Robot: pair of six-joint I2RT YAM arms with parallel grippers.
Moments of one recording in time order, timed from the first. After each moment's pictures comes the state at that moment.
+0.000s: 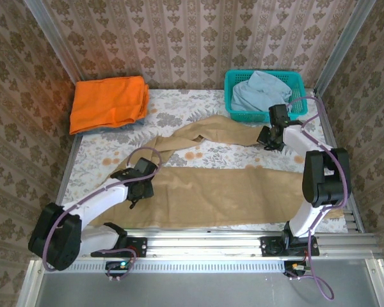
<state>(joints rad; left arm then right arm) -0.57 1.19 0.56 -0.68 -0.24 -0.69 0.03 1.74 1.17 -0.56 0.01 0.55</state>
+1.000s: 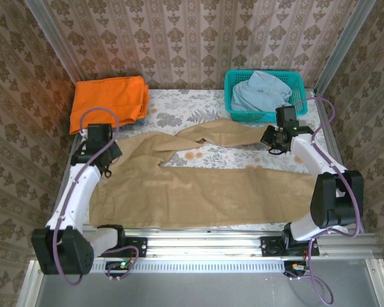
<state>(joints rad) -0.04 1.14 0.96 -0.69 -0.23 -0.48 0.03 1.51 1.08 -0.56 -0.01 0.55</state>
